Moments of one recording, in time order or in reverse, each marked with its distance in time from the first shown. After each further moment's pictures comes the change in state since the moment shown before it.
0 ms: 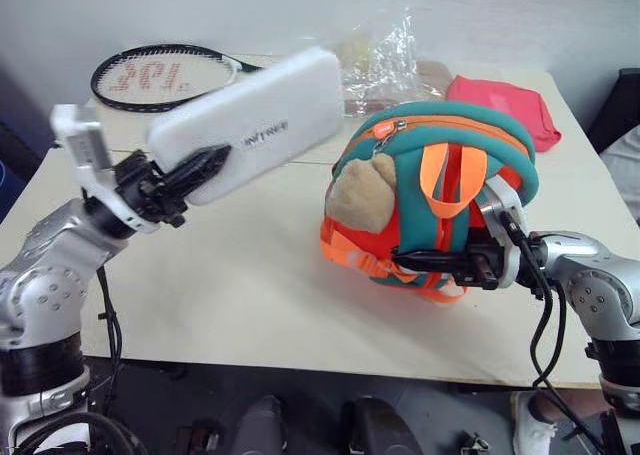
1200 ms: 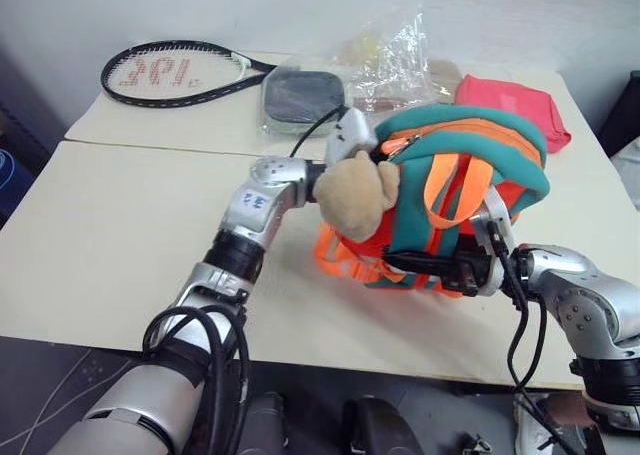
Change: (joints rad) left arm -0.580 -0.471 -0.482 0.676 0.676 -0.305 -0.304; right arm 0.084 0.105 -0.033 -0.097 -0.046 -0.023 -0.140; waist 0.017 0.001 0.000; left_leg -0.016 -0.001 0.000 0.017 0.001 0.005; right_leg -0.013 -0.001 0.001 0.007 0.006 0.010
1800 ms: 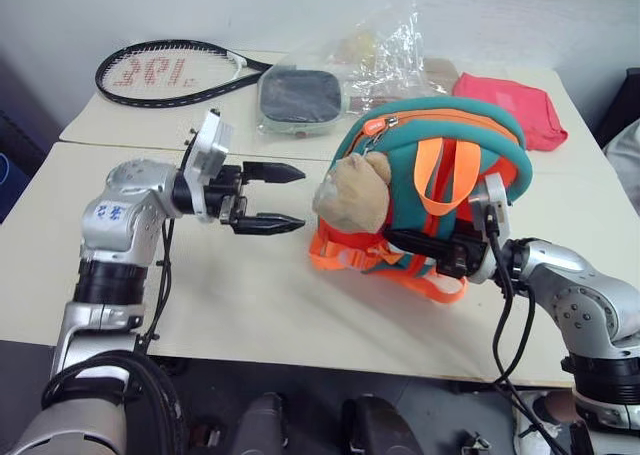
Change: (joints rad) left arm 0.275 0.373 0.209 -0.408 -0.237 0.199 -0.263; right arm -0.032 0.052 -0.040 0.007 0.016 0.027 -0.164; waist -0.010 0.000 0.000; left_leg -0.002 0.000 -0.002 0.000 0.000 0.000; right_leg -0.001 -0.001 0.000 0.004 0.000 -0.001
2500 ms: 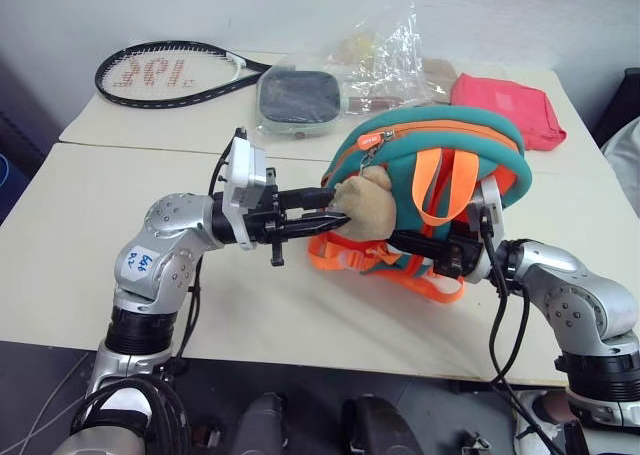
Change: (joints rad) left arm 0.137 -0.141 -0.056 -0.250 -0.016 -0.064 0.269; right arm -0.001 0.023 0.012 0.038 -0.038 -0.027 0.034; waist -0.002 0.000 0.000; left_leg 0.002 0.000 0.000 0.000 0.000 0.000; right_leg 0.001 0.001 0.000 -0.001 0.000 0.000
